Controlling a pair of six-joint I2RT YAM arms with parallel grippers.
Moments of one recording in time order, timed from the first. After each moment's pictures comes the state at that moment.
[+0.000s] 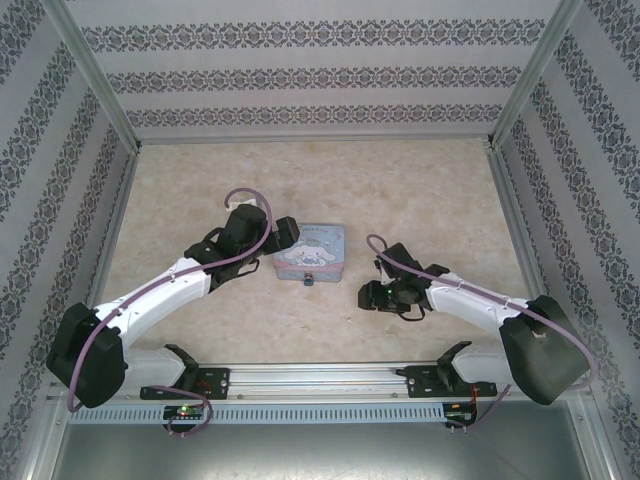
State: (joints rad) left arm -0.57 1.26 0.84 -0.26 -0.13 -0.79; right arm 0.57 1.27 0.54 -0.47 -0.24 0.64
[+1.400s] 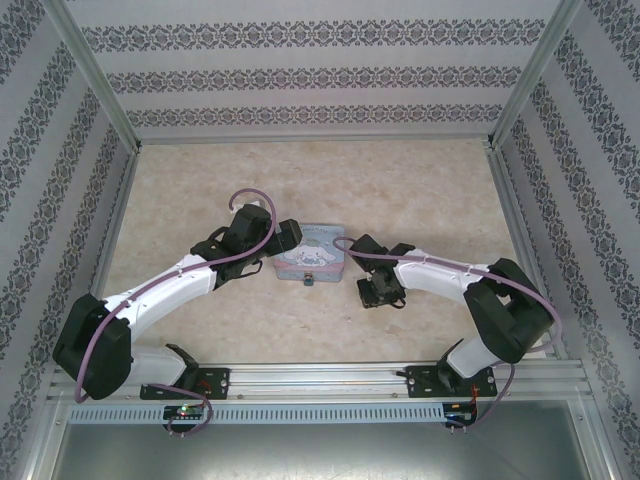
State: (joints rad) left arm -0.57 1.32 0.84 -0.26 -0.10 -0.82; right arm 0.68 1.54 0.79 -0.71 0.02 0.48
